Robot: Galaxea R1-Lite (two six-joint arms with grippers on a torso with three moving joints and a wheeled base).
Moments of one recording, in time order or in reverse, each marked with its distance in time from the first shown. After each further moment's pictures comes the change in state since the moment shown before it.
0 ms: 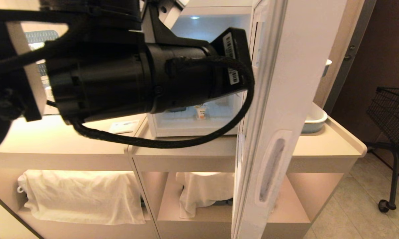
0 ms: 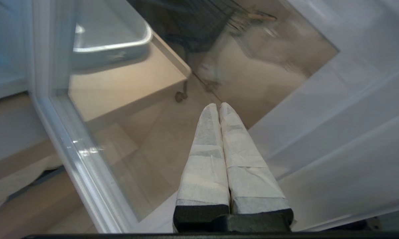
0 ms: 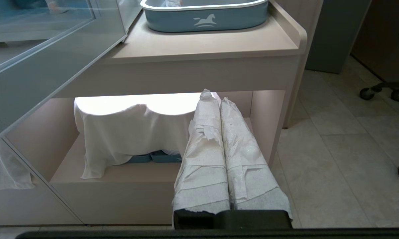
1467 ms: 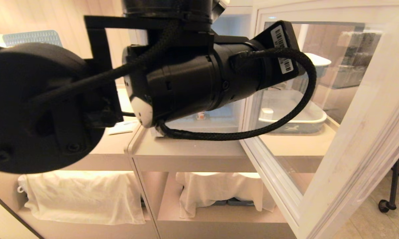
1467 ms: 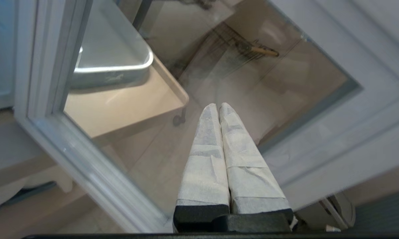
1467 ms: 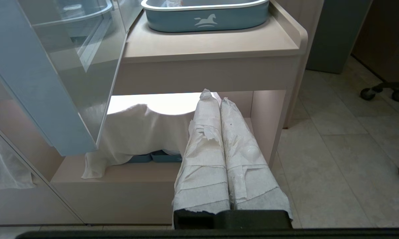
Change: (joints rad) left arm -0.064 0.140 -0.129 -0.079 0.168 -0.079; right arm 0.000 0.000 0.000 0.000 0.000 0.000
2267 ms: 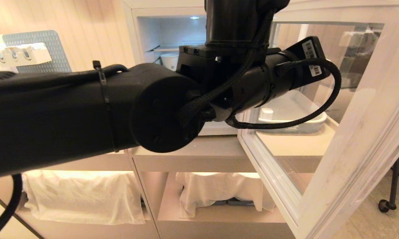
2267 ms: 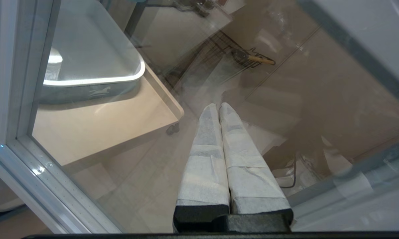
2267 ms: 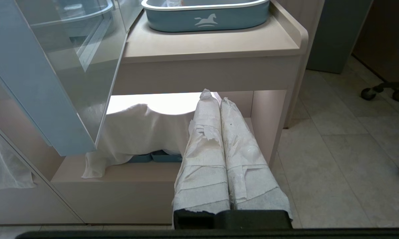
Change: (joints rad) left arm 0.000 0.240 -0.258 -0.015 -0.007 -0.023; right arm 0.001 0.000 0.000 0.000 0.001 0.000
